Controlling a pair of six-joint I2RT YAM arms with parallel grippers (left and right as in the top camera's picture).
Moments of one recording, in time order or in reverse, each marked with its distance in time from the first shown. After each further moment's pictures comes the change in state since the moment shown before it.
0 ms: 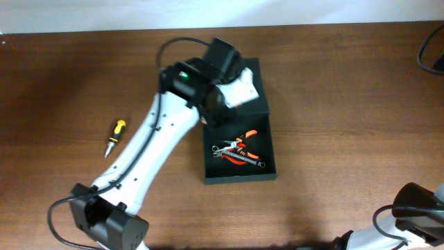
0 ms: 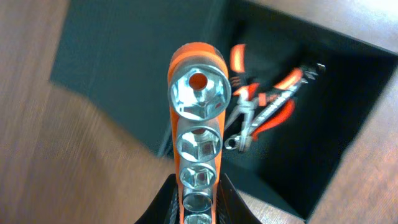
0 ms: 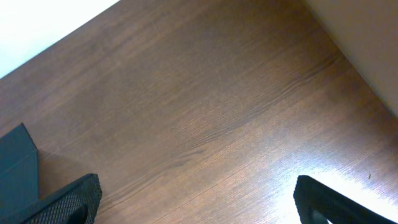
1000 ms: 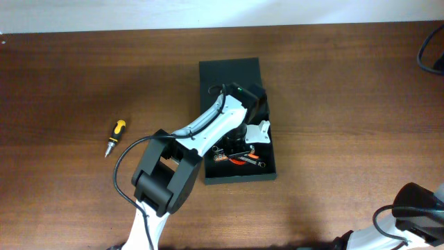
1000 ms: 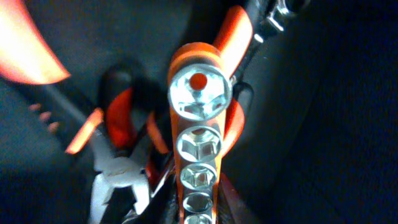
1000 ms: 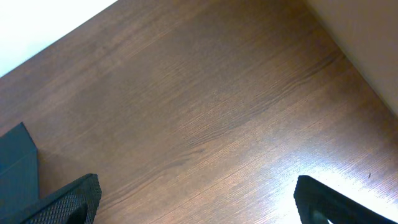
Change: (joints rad) left arm -0.101 0.399 -0.101 -0.015 0.078 0.114; right arm 0.000 0.000 0.000 -0.003 -0.001 0.000
